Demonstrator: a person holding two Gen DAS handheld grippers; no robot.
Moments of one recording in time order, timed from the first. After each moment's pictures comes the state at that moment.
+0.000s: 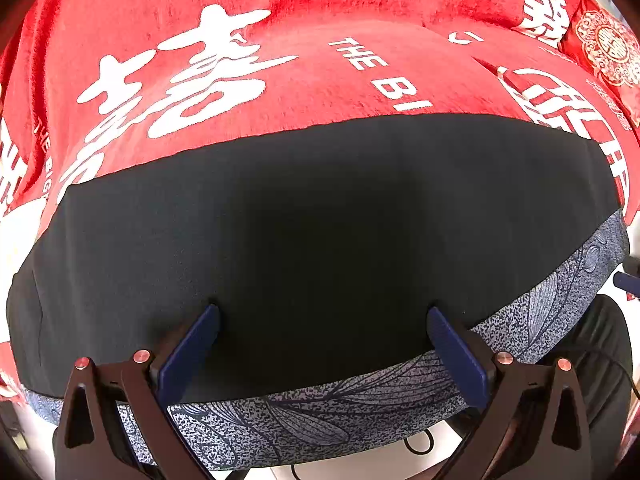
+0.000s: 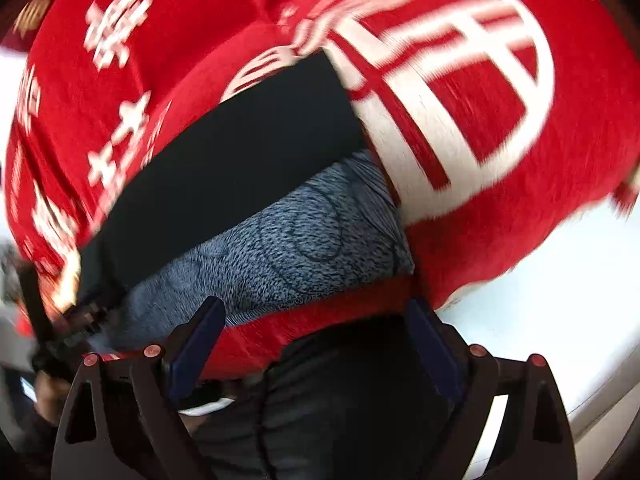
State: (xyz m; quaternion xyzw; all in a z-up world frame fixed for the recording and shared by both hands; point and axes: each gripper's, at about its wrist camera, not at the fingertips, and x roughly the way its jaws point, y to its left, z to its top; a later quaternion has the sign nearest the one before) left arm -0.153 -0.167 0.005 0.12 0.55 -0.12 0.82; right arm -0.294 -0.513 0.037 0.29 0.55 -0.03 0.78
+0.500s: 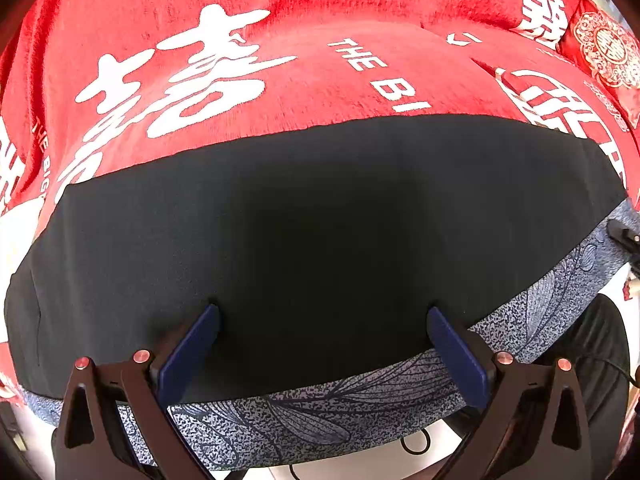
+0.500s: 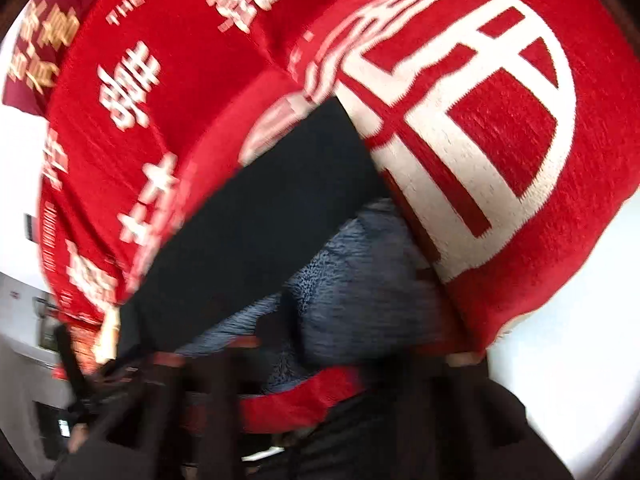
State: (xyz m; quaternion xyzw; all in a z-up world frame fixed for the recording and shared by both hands) left arm -0.153 -0.164 0.007 0.11 0.55 -0.13 0.81; right arm -0.303 -0.522 0.050 0.32 0.46 -0.02 0.83
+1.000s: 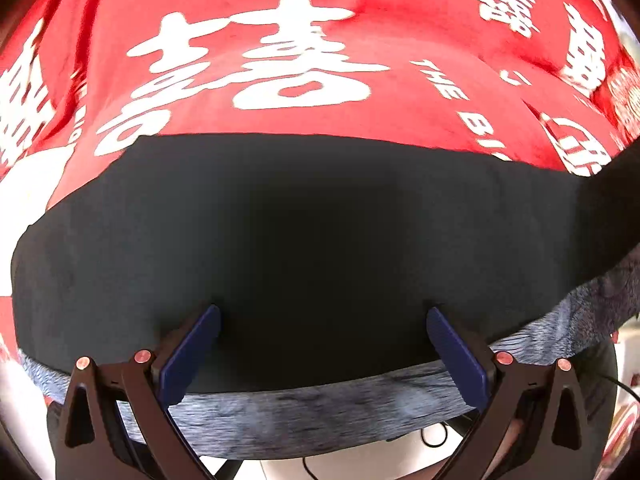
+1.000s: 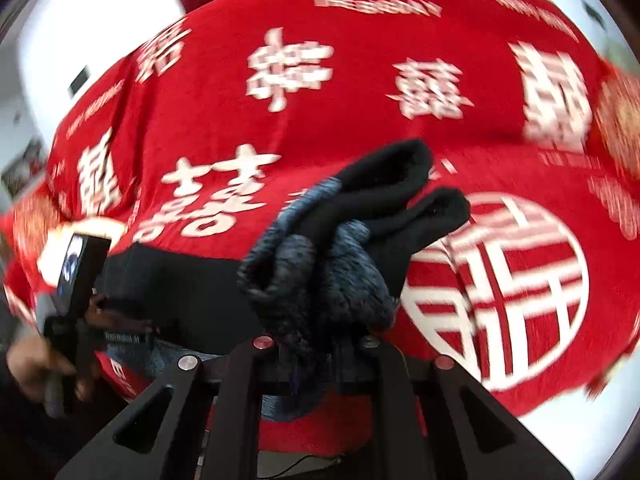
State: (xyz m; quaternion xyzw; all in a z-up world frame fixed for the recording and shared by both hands) left arm -0.144 -0.086 0.023 0.05 0.56 -0.08 0.82; right arm -0.277 -0.339 0.144 -0.03 0.40 0.05 0.92
